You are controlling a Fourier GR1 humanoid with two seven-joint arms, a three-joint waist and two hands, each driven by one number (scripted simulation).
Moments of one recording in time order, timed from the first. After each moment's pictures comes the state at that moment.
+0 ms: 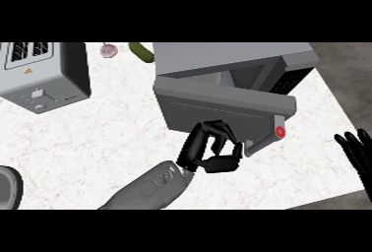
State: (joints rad) left arm -0.66 0.00 -0.90 -0.93 0.54 0.58 -0.49; right arm 0.22 -0.32 -0.16 -1.85 -0.27 0.55 -0.45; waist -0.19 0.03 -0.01
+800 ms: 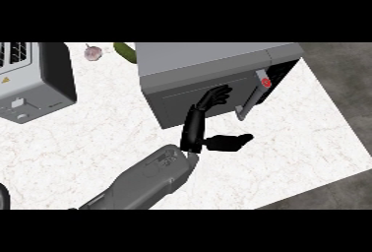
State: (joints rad) left arm -0.78 0.00 -0.87 -0.90 0.77 0.79 -0.48; right arm 0.04 -0.51 -0.33 -1.92 -0.18 0.49 -0.42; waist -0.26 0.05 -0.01
